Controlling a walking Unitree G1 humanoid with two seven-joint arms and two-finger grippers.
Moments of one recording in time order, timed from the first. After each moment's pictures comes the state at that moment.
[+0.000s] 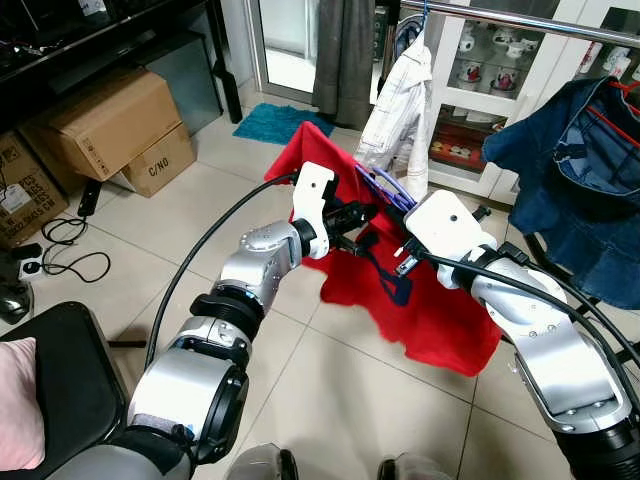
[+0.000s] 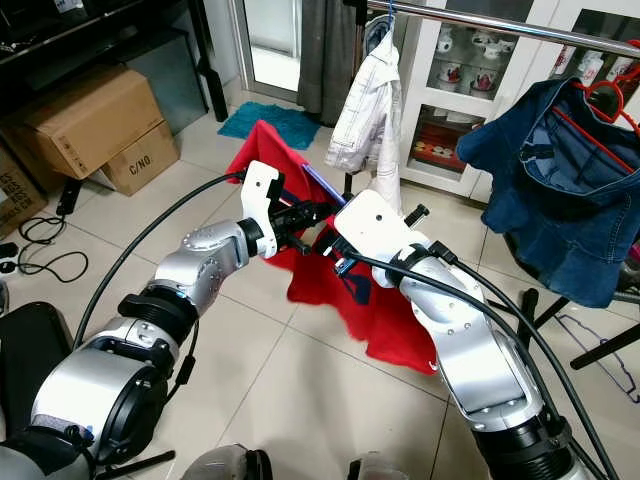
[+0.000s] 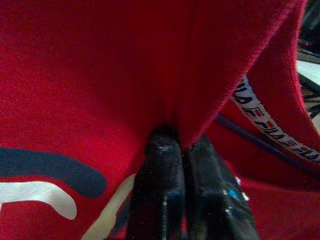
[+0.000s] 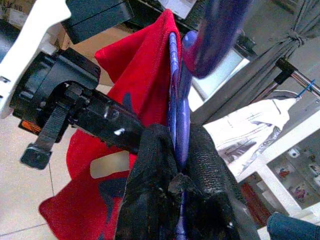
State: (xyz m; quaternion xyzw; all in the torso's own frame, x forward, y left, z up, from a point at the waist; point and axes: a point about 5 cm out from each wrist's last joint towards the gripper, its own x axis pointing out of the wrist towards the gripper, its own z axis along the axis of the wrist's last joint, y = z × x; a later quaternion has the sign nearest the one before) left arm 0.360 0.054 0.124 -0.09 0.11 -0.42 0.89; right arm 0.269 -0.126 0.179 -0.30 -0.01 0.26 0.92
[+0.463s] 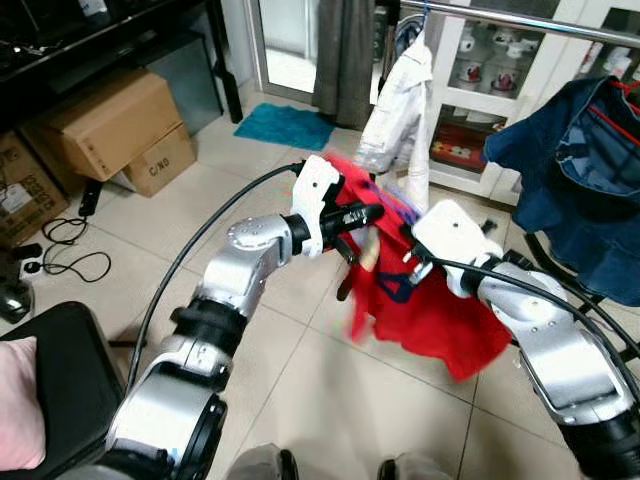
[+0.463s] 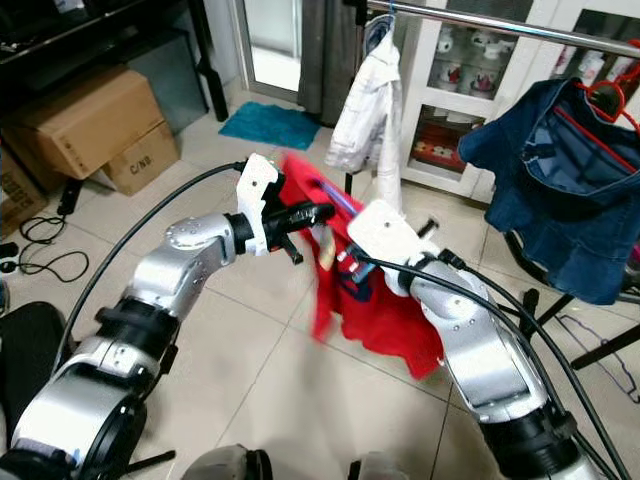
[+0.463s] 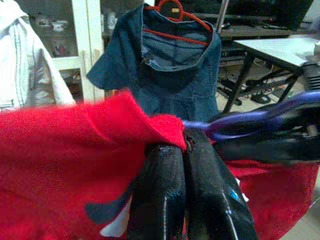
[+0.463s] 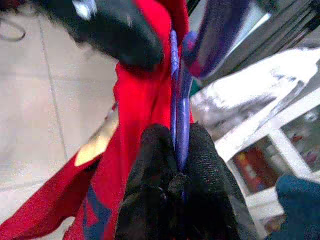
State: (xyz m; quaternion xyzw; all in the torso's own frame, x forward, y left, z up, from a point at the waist) left arm 0.343 0.058 0.150 -0.01 0.06 -0.50 0.86; right arm 0.280 -0.146 0.152 -0.32 0.09 0.25 0.91
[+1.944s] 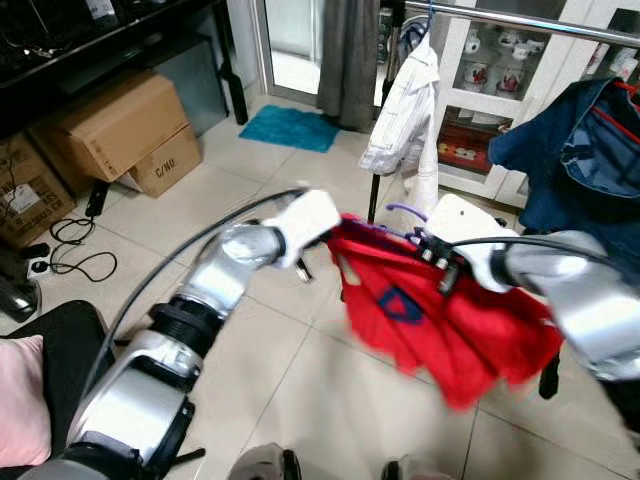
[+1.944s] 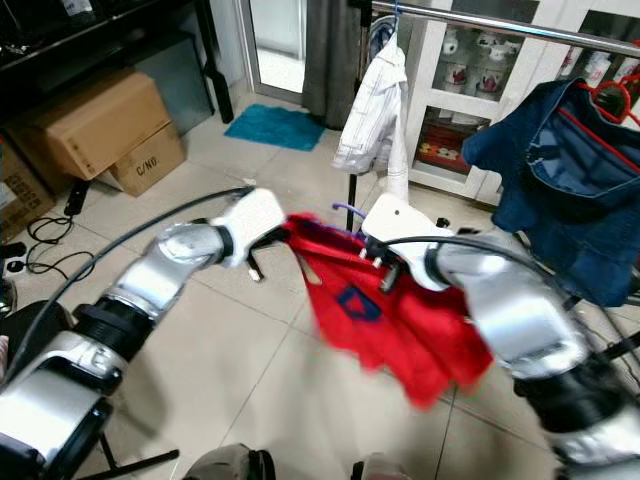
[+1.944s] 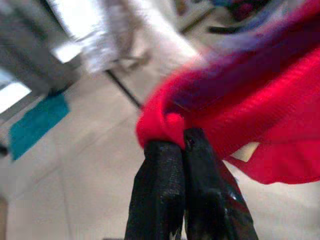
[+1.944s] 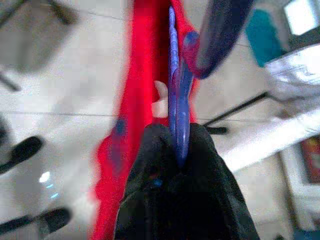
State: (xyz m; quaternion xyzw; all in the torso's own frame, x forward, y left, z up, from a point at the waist) left arm 0.358 0.101 0.123 0.28 0.12 -0.37 0.88; right arm 0.277 -0.171 0.176 -0.34 0.23 0.38 0.83
